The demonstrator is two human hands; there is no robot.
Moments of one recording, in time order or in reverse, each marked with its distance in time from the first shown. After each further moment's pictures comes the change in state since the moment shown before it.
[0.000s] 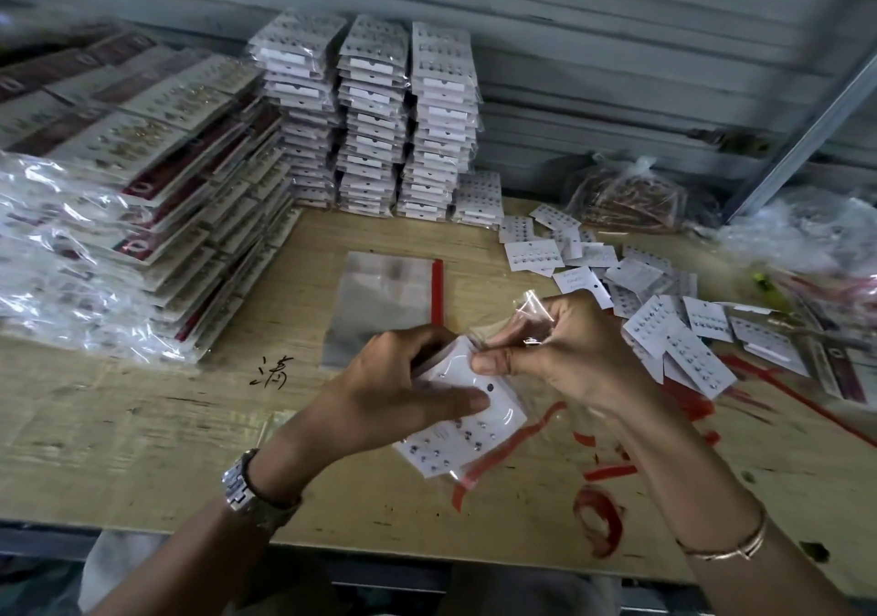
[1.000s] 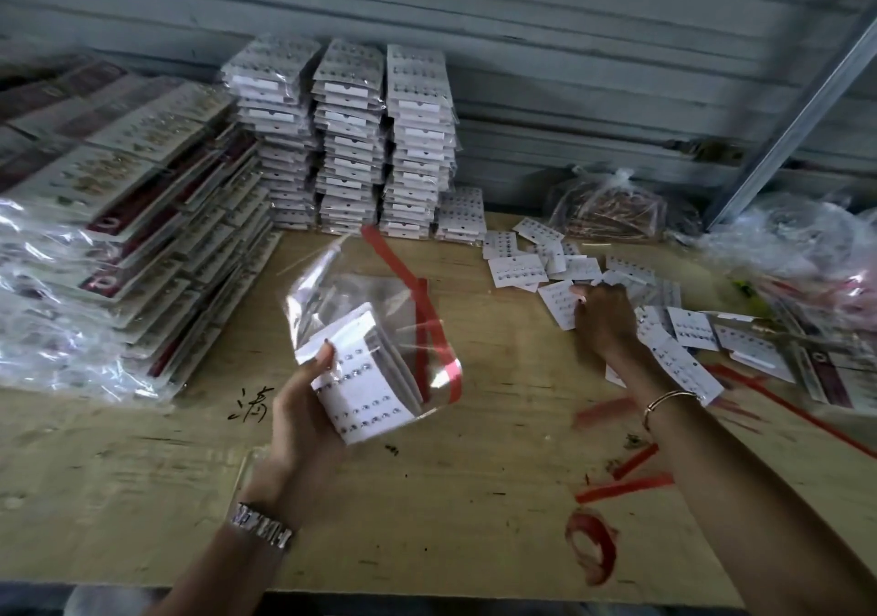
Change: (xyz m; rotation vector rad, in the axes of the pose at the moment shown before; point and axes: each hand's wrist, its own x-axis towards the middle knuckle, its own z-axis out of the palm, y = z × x) left_hand 0.009 -0.088 0.005 -1.170 0.383 -0.126; right_hand 0.106 0.157 -0.114 -1.102 0.418 0.300
